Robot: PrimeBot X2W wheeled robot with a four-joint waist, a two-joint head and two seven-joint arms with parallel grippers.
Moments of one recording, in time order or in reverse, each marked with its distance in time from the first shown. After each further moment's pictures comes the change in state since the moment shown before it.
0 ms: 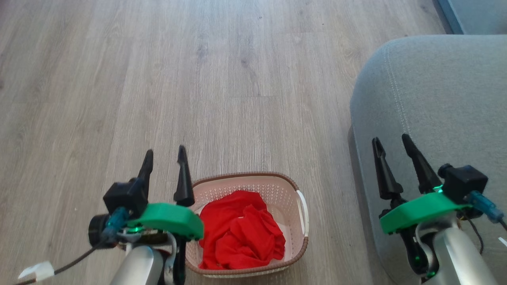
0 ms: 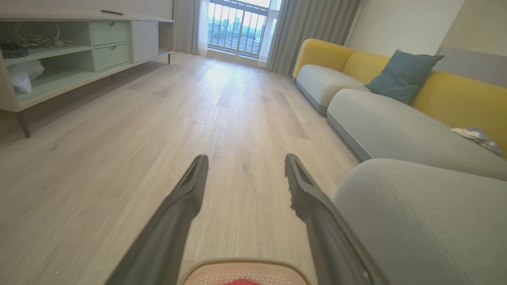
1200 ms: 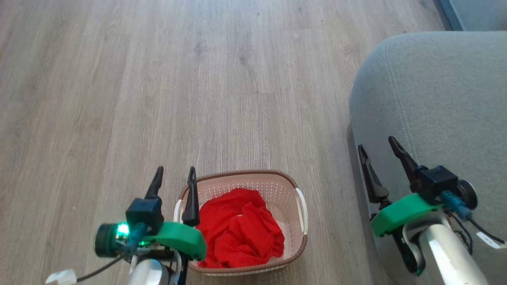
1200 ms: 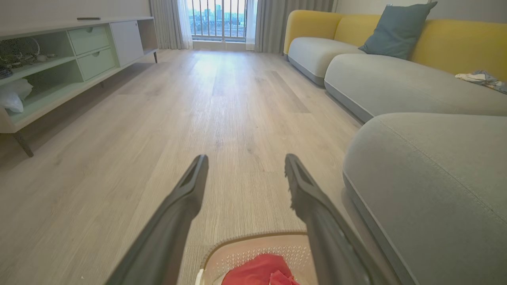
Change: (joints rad) left arm 0.036 -0.033 0.043 0.143 0.190 -0.120 -0.062; right arm -0.052 0.000 0.038 0.135 -0.205 0.000 -0.058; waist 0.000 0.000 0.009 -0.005
